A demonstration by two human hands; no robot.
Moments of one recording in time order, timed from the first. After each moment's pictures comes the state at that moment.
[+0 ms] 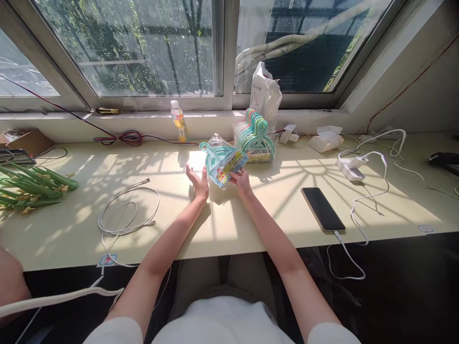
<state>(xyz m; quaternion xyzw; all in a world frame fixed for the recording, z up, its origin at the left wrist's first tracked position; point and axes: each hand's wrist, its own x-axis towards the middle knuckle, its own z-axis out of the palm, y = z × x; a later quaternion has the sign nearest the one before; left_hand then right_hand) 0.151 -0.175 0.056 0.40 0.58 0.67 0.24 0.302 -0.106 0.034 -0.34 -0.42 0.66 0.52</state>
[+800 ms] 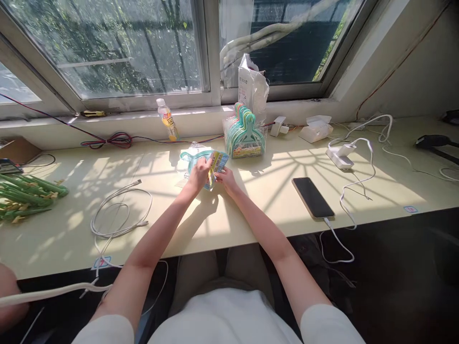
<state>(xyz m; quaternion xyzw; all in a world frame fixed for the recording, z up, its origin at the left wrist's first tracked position) 0.154 -0.158 0.095 0.71 0.68 0.17 -0.04 0.285 -0.115 0.032 -0.34 -0.40 0.71 0.46</state>
